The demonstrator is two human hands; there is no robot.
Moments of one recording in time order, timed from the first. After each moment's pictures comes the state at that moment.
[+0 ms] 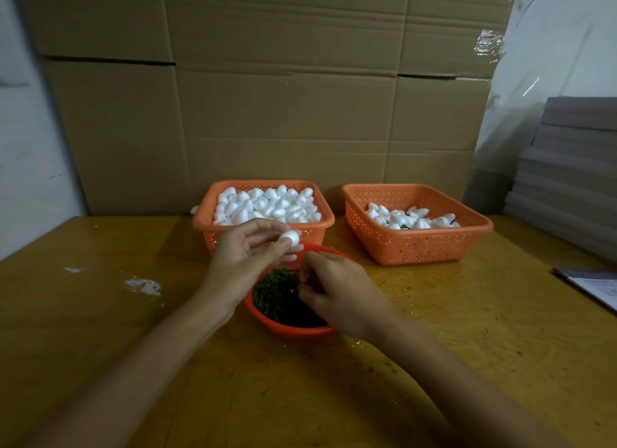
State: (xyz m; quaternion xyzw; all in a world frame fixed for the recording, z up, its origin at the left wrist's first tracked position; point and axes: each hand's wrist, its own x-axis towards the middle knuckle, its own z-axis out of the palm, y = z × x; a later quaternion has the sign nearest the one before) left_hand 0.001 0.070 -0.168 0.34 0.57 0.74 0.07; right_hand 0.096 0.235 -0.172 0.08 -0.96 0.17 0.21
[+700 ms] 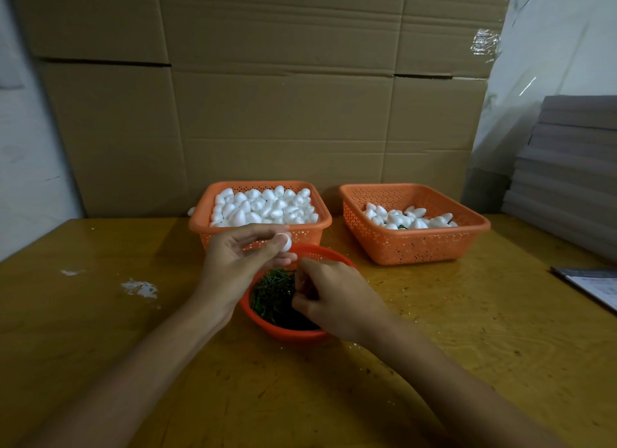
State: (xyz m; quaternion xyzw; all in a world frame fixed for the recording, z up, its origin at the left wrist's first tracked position) left_hand 0.001 0.072 -0.169 0.33 0.55 0.77 0.04; right_hand 0.094 0.234 -0.177 0.09 -0.96 0.16 0.21
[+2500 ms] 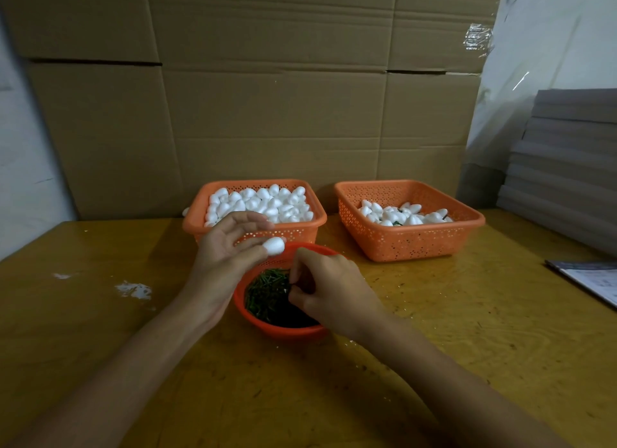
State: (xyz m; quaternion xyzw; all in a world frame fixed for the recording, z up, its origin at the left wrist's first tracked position) left_hand -0.004 0.064 -0.168 0.31 0.56 0.76 0.06; right_hand 0.097 0.233 -0.174 0.06 -0.95 0.21 0.24
